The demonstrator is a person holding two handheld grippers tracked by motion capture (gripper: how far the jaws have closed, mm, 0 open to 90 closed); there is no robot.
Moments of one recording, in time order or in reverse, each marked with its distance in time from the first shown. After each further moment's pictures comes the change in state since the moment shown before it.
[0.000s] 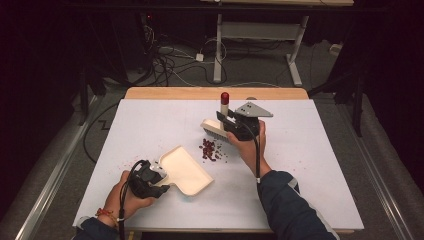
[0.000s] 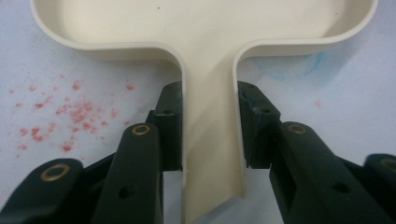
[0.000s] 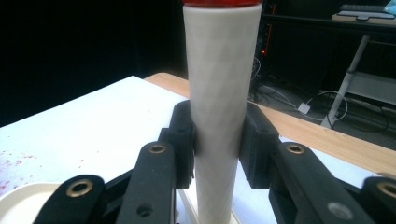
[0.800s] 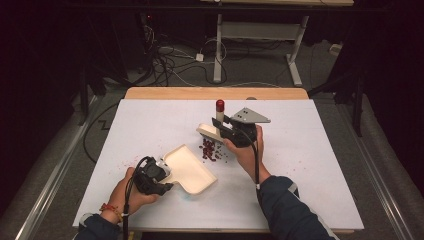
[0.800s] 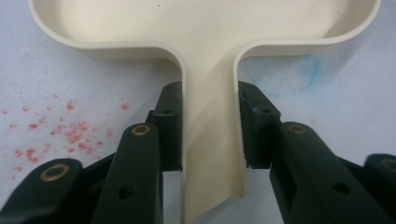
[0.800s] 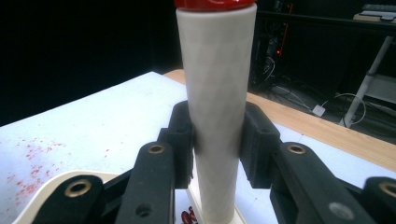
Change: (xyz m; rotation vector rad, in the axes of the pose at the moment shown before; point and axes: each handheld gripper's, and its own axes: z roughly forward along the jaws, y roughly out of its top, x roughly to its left) left arm 0.000 0.013 0.002 0.031 -0.003 0.010; right arm 0.016 -0.005 -0.007 0.001 0.055 -0.013
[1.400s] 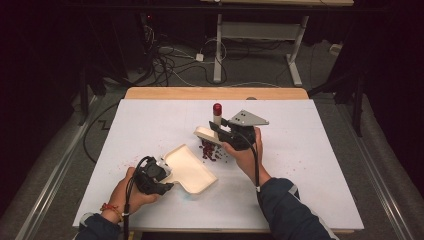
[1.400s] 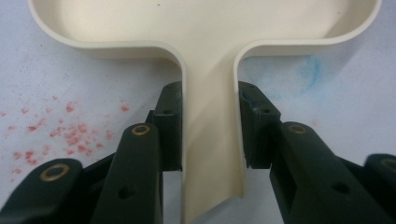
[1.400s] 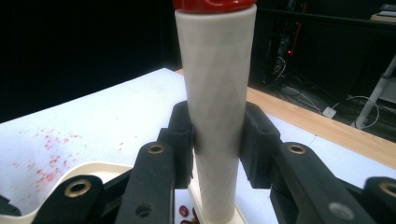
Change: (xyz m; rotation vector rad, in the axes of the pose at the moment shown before) left arm 0.000 0.001 0.002 0.001 -0.001 -0.003; right arm 0.009 -0.001 -0.004 0.011 0.042 -0.025
